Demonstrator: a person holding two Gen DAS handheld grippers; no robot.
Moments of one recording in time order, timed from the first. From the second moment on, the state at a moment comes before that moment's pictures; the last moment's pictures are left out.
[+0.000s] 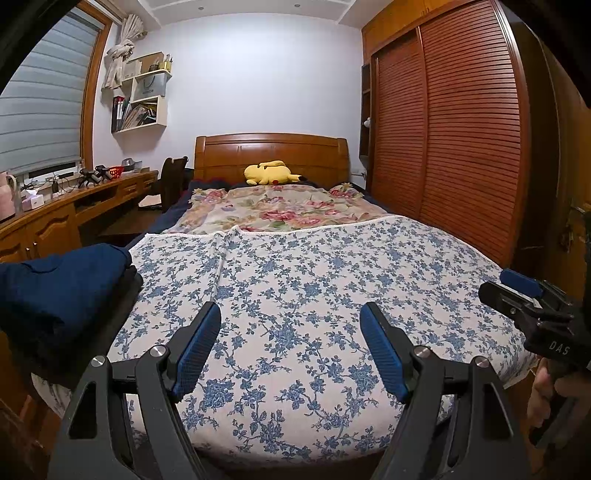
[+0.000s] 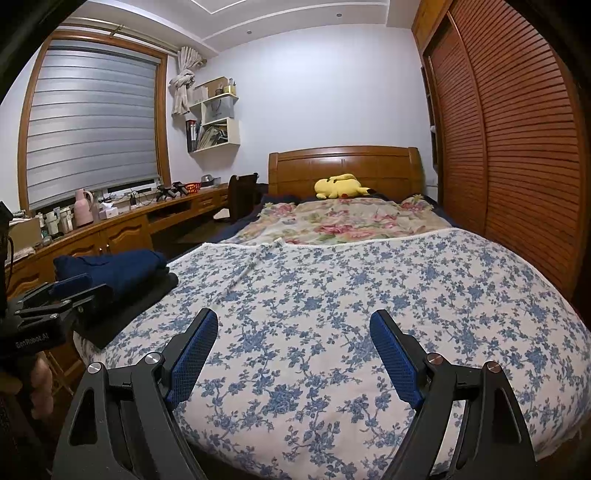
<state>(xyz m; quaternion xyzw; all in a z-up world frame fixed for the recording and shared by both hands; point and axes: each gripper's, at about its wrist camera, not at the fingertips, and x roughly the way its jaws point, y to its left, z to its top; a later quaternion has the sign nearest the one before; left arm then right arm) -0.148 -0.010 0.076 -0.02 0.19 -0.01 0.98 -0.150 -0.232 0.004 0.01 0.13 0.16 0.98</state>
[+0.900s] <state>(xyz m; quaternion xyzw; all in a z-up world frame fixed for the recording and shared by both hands) -0.148 -0.010 0.076 -0.02 0.19 -0.01 0.98 -0.146 -0.234 -0.001 0.01 0.13 0.16 0.98</state>
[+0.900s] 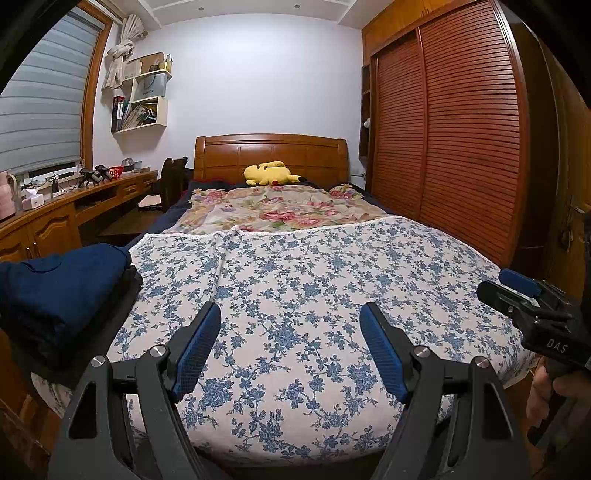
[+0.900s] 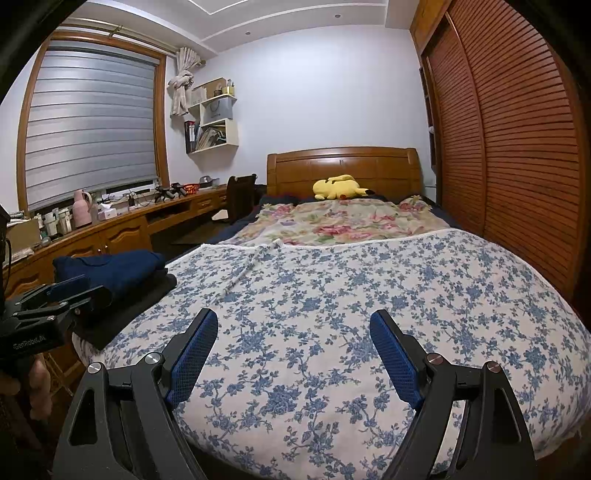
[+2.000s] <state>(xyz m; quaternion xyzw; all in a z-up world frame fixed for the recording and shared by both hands) -0.150 -0.010 0.076 -0.02 0.19 -0.01 0.98 -0.146 -0.237 0.000 0.02 0.13 0.16 0.98</state>
